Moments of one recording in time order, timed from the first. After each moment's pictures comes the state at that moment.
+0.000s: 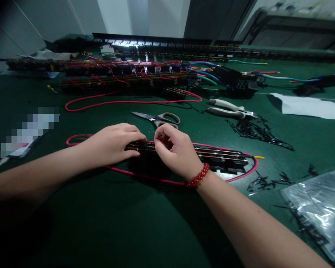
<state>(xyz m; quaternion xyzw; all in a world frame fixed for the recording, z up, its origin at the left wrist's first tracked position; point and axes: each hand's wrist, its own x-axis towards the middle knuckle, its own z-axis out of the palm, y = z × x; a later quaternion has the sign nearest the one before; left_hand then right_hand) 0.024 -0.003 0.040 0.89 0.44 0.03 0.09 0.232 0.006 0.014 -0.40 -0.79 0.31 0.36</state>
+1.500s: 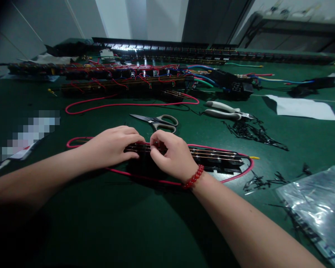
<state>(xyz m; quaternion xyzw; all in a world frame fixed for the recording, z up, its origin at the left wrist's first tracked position) 0.024 -0.004 0.042 0.89 0.45 0.03 0.11 0.232 0.003 0.014 -0.38 -0.82 0.27 0.32</state>
